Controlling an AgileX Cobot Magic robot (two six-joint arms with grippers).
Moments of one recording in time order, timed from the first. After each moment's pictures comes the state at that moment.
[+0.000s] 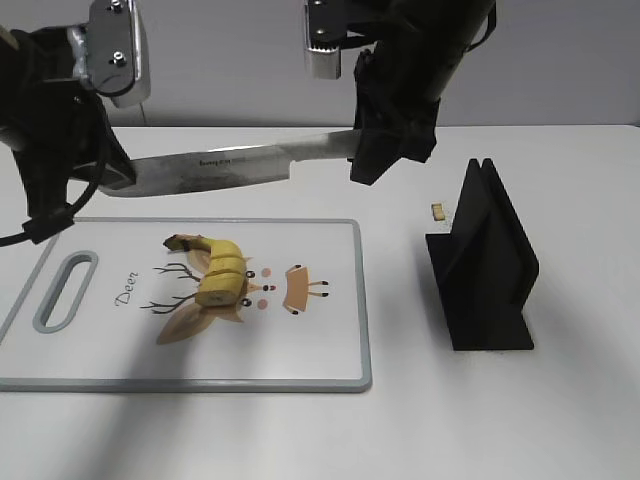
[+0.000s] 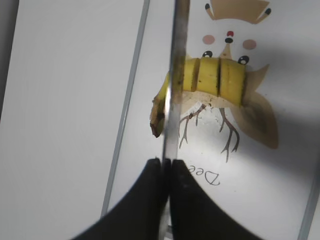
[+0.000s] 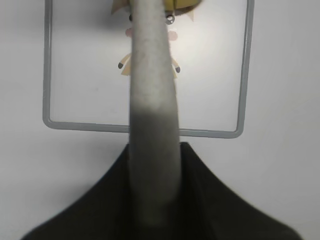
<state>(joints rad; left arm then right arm) -0.35 1.53 -1.11 -0.25 0.75 1.31 0.48 2.03 -1.80 0.35 1.22 -1.16</state>
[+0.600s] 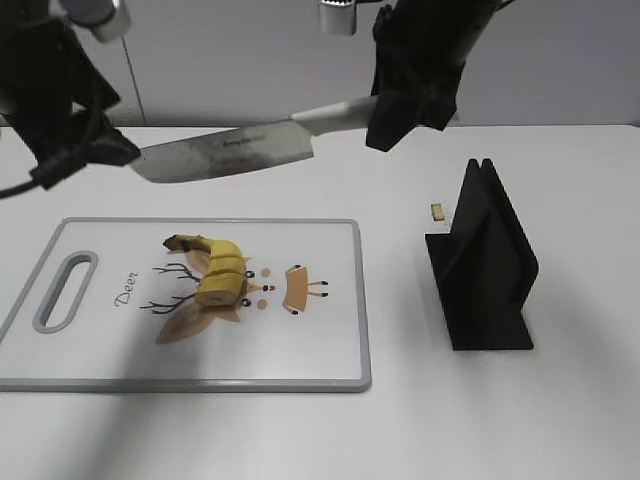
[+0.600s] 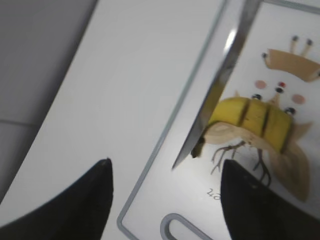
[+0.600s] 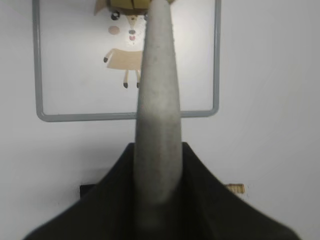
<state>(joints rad) -0.30 1.45 -1.11 -0.28 0.64 1.10 0.48 1.94 -1.80 0.28 1.22 -1.06</state>
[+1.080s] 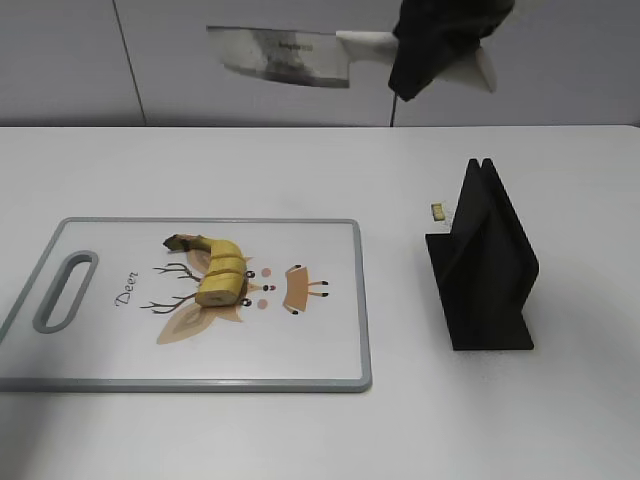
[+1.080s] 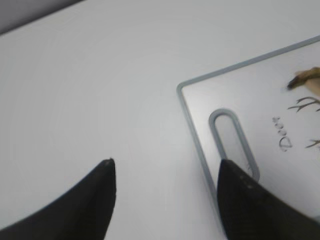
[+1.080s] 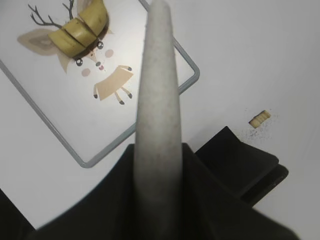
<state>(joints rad) 0.00 1.30 -1.11 -0.08 0.85 0.50 0.48 1.83 -1.80 0.22 1.22 -0.41</state>
